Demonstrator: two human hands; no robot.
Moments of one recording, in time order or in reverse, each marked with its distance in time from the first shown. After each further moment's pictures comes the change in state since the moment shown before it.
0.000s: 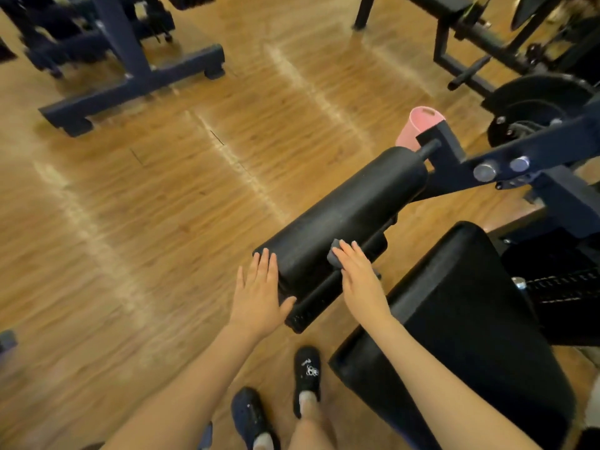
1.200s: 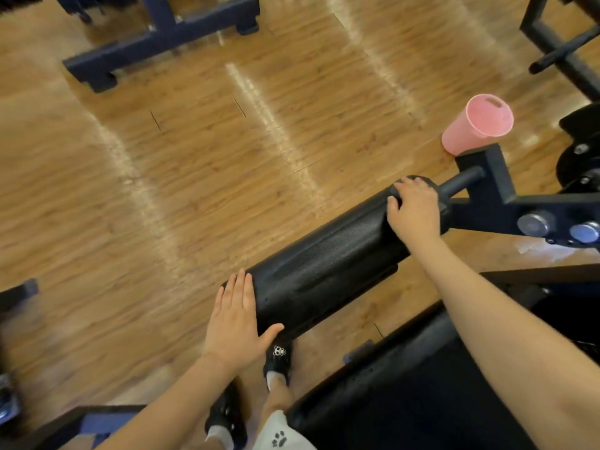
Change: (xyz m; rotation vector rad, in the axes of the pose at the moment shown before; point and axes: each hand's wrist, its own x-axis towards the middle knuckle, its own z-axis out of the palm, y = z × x) left_hand 0.054 0.033 0.005 0.033 -0.032 -0.161; right_hand 0.239 0.107 -0.104 -0.383 0.064 -0.028
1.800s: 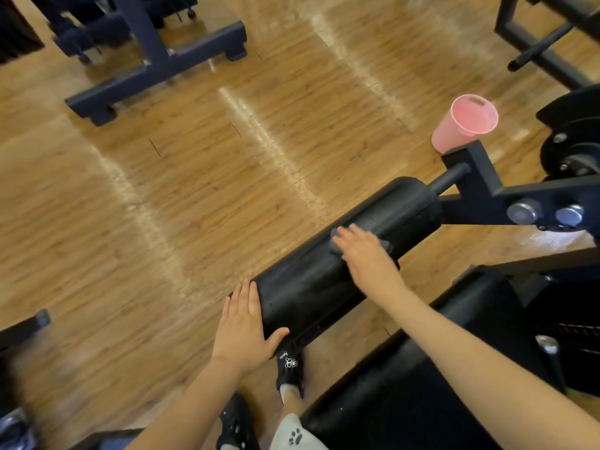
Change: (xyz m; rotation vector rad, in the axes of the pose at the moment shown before) left_hand -0.001 0.007 -0.020 -0.009 -0.070 -0.031; right_hand -0.084 -0.045 0.031 -0.029 -0.108 -0.387
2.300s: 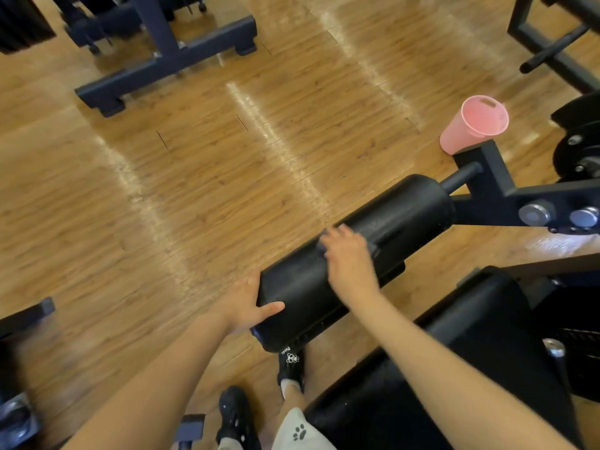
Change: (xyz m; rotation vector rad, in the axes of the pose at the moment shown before) left_hand 0.041 -0.035 -0.018 -0.421 -0.316 0.015; right_hand 0.011 -0.061 0.005 0.166 0.117 0.136
